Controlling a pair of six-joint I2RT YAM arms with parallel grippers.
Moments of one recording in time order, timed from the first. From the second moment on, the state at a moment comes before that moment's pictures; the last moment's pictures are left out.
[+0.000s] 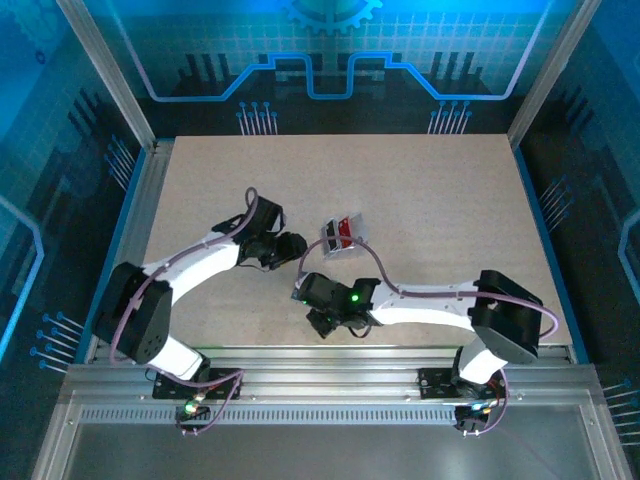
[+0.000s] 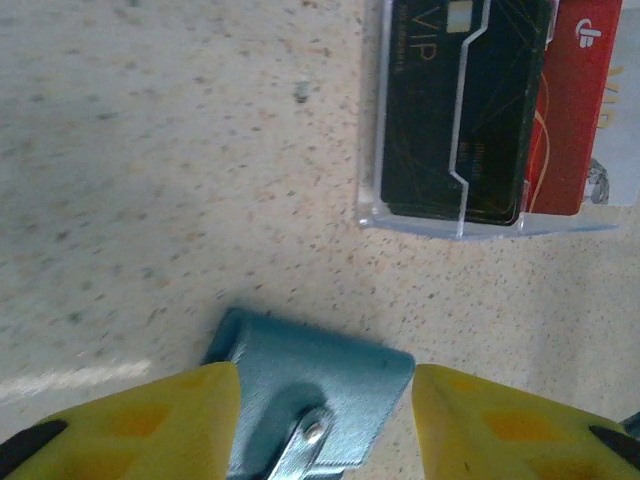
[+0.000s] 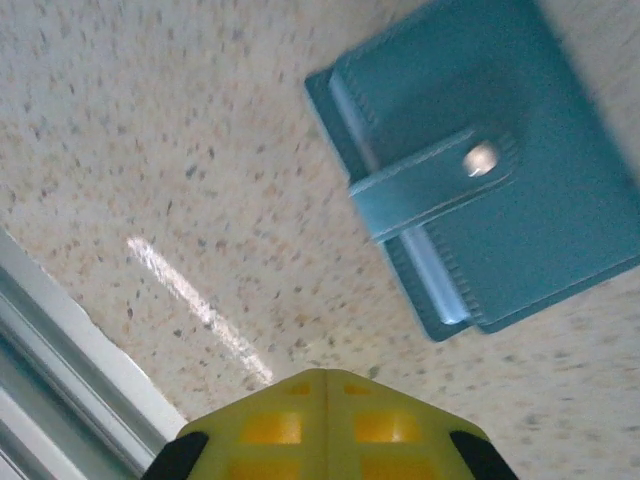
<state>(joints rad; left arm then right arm) -0.44 1.54 0.95 -0.44 0.32 -0.81 1.17 1.61 0.96 -0.50 0.13 0.43</state>
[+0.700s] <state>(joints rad) -0.50 1.78 0.99 -0.32 0.38 -0.74 0.97 1.71 0.91 -0.40 -0.08 0.60</state>
